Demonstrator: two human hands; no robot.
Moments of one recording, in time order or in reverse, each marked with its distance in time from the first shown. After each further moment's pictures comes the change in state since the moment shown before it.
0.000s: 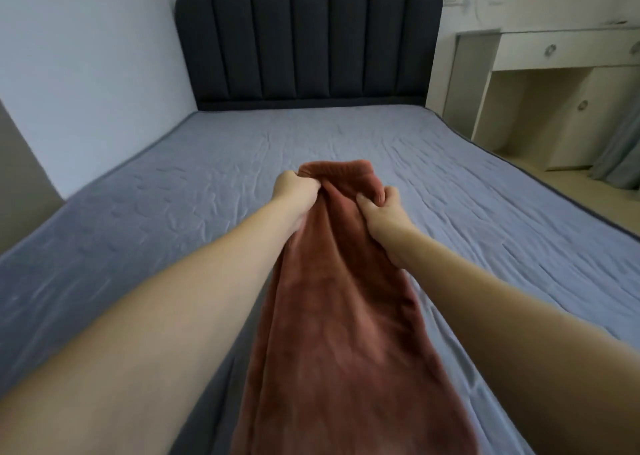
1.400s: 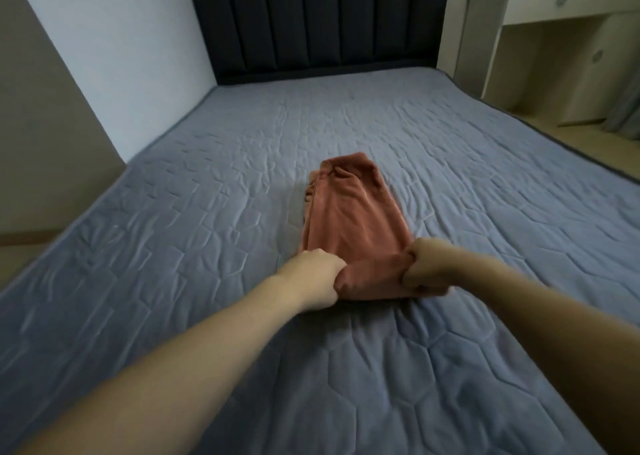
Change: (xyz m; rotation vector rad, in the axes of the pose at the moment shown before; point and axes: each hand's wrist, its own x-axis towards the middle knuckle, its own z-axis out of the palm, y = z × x) left_hand -0.257 -0.083 -0.082 1.194 -0.625 0.463; right_hand -0.192 0.037 -0.077 -1.077 -0.552 0.102
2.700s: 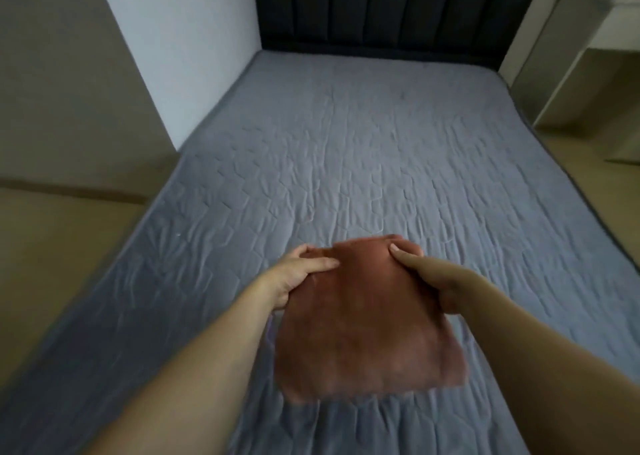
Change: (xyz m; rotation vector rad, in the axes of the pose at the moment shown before) left_hand -0.007 -0.118 -0.143 -1.777 -0.025 -0.619; right_hand 0.021 -0.134 -0.156 1.094 -0.392 0.376
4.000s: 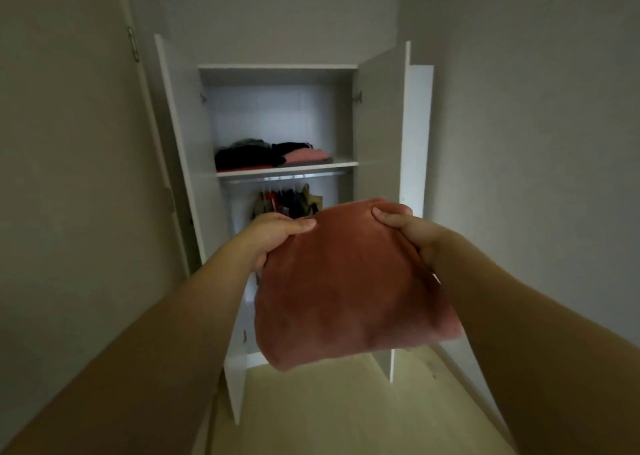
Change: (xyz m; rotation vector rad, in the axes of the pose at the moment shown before) left_hand -0.929 0.492 -0.845 -0.092 1.268 0.484; right_hand -0.559 -0.573 1.149 -0.408 -1.104 -0.672
